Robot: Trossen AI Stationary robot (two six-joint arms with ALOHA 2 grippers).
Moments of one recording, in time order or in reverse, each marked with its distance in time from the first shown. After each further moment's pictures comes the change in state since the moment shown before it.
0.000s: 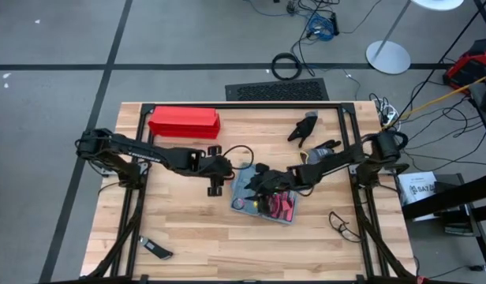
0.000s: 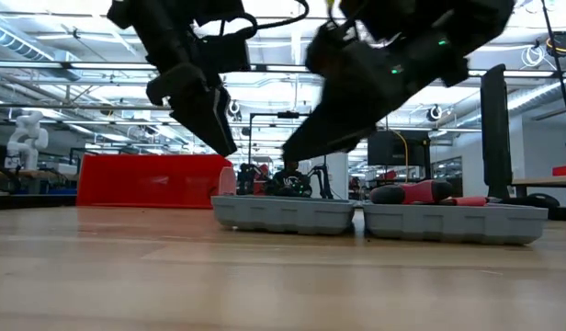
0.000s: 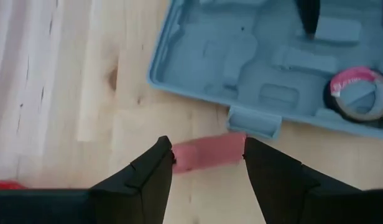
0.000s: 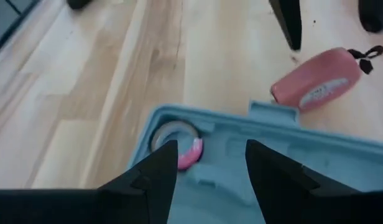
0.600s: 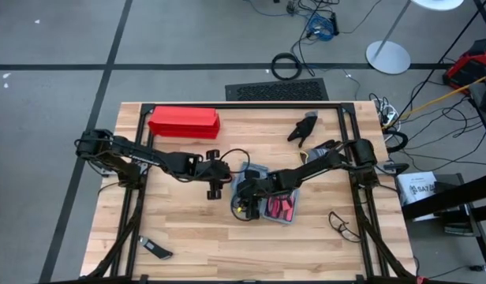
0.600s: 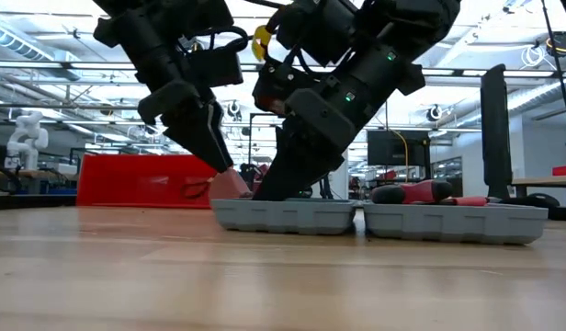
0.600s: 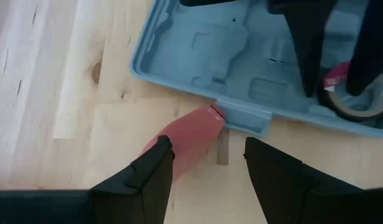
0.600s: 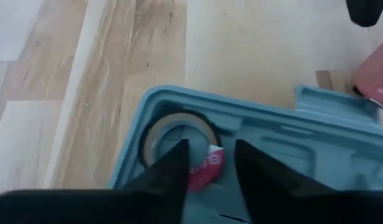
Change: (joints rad) left arm -0.019 0.000 -0.095 0.128 -0.004 -0.049; right arm -0.003 0.217 0.258 -0.290 -0.015 0.011
